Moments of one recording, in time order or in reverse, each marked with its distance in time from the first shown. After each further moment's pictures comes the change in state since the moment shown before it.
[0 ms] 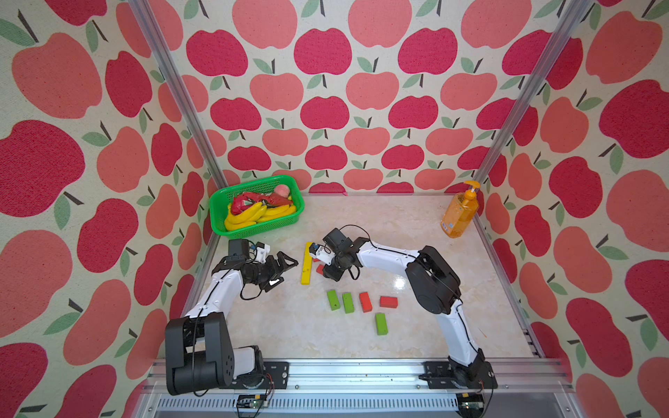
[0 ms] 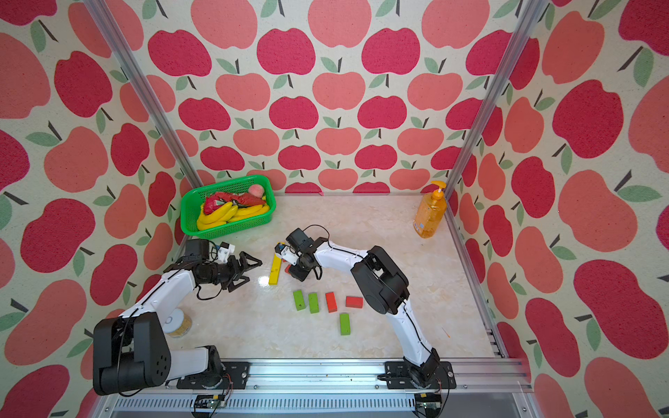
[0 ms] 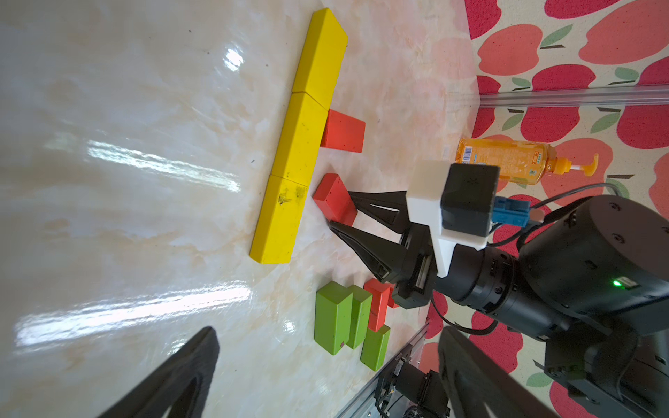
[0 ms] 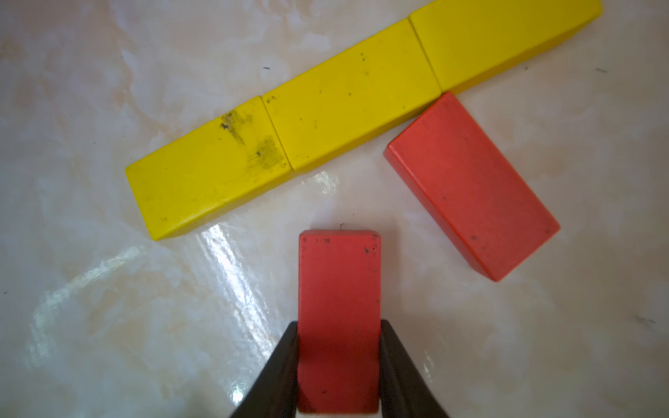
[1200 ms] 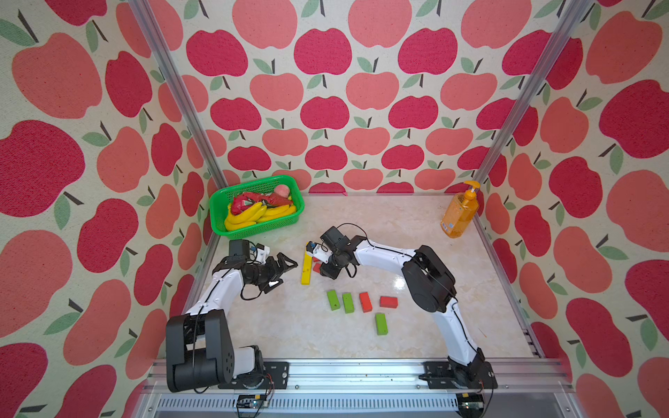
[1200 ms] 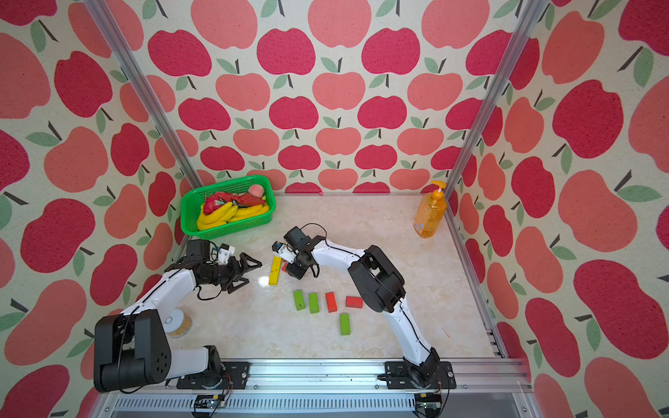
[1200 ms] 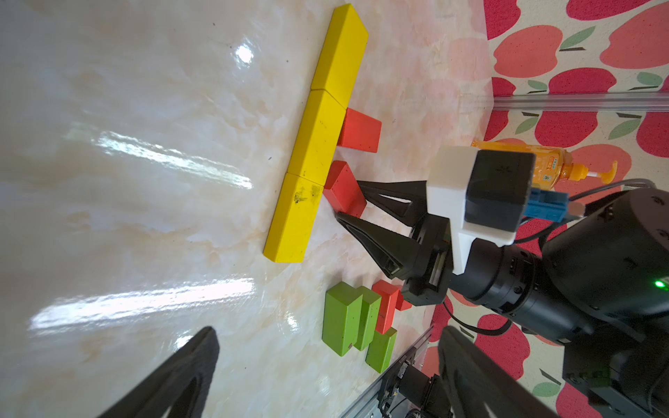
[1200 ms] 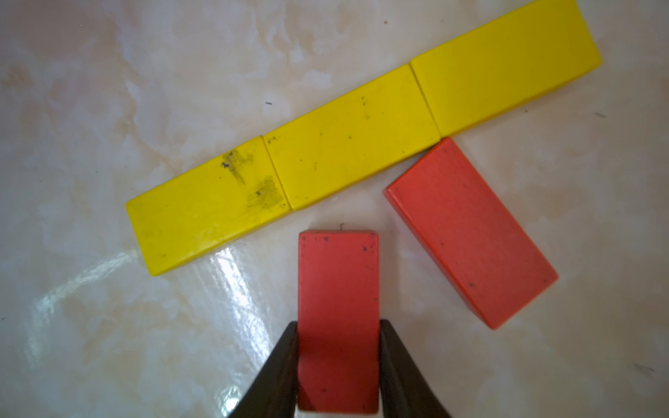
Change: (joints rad) left arm 0.000 0.018 0.000 -0.011 -0.026 0.000; right arm 0.000 0.045 0.068 -0.009 -0.015 -0.014
